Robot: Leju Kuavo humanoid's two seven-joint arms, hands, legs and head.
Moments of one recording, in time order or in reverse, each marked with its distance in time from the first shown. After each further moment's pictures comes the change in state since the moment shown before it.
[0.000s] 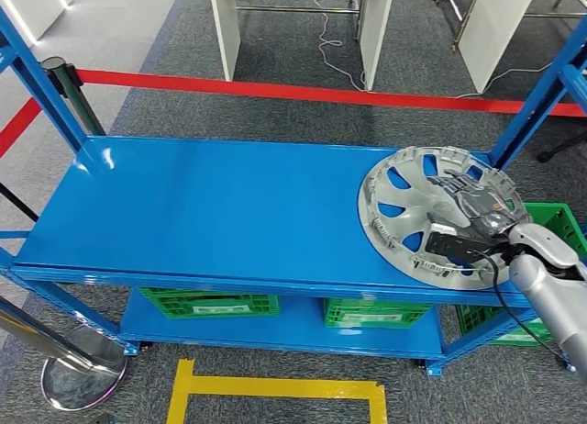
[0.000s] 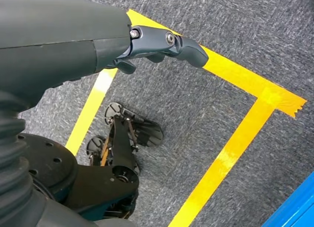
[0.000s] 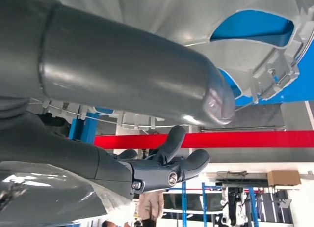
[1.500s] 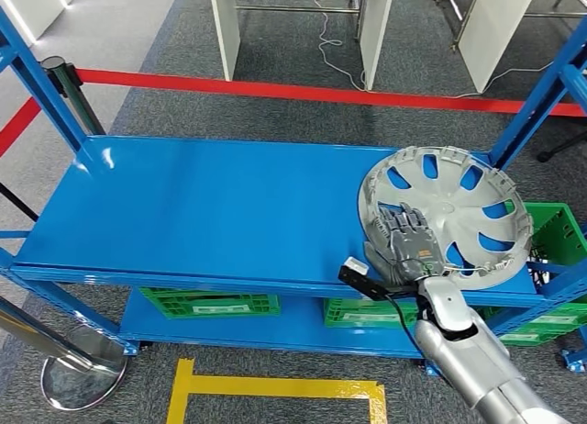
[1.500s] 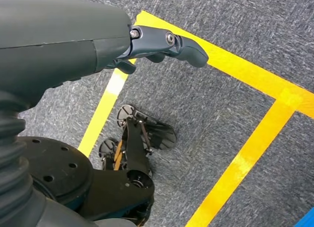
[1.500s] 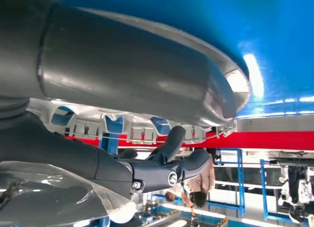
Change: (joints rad) left arm 0.022 -0.007 0.001 0.000 -0.016 0.004 0.029; right arm 0.244 0.312 0.018 -0.167 0.443 -0.277 0.571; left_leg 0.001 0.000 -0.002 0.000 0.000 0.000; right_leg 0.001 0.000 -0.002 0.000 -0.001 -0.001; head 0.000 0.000
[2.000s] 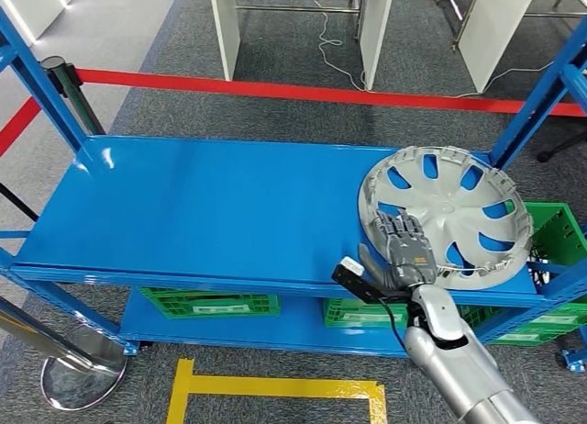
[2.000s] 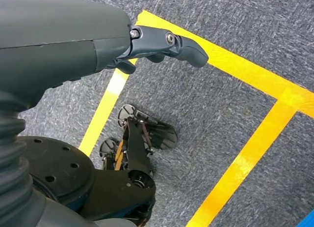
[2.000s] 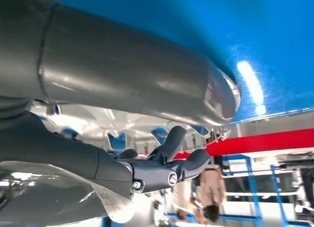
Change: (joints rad) left arm 0.003 -0.002 0.006 0.000 -0.002 -0.001 -0.002; right arm 0.054 0.074 -0.056 -0.028 -0.041 -0.027 0.007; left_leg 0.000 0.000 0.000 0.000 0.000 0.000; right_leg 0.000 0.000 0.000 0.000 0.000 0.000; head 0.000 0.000
